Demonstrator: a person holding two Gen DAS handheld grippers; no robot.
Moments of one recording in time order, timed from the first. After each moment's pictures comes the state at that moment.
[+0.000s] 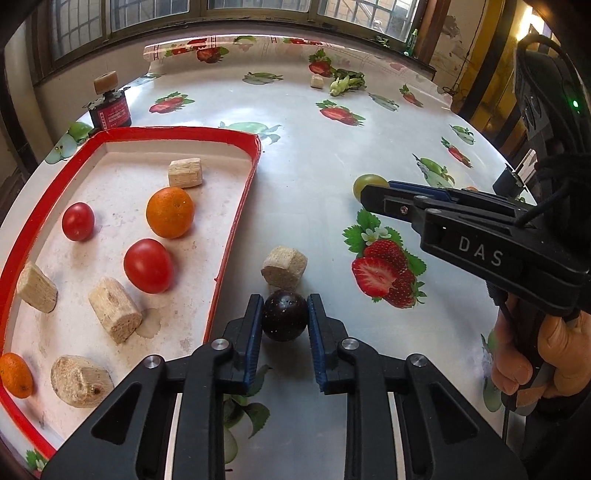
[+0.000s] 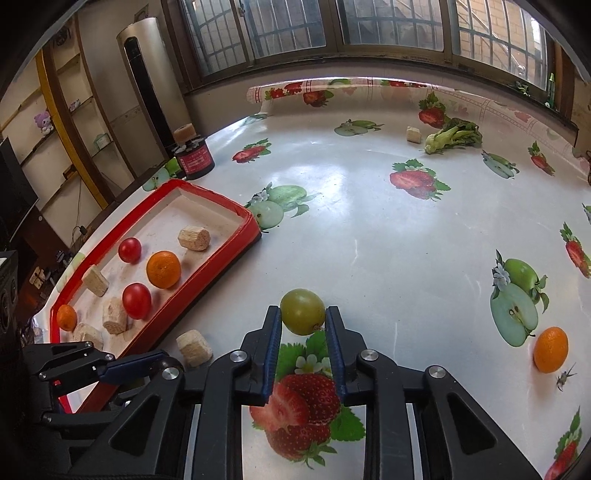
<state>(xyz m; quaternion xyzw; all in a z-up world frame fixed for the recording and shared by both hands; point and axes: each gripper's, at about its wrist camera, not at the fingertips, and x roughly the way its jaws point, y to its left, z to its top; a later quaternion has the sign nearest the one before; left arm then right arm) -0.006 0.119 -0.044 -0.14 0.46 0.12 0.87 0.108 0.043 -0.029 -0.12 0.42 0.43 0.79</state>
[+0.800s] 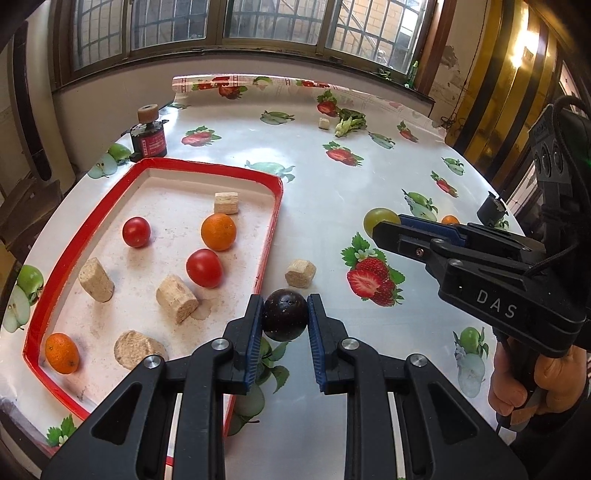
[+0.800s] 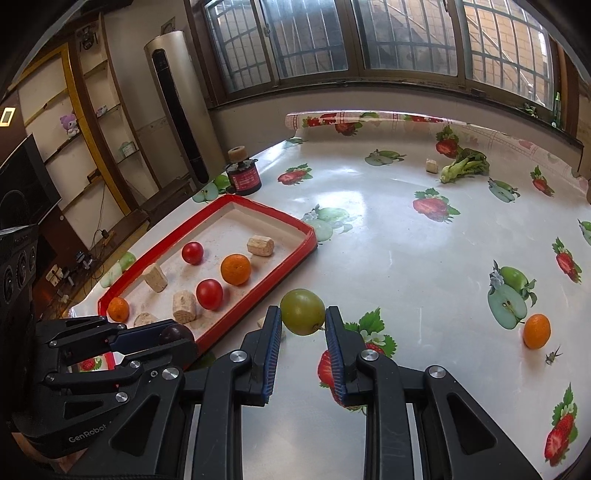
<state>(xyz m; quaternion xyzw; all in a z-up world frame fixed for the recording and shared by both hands) -0.052 0.125 0.002 -0.15 0.41 0.14 0.89 0.050 0.028 0.019 -0.11 0.39 0.46 0.79</state>
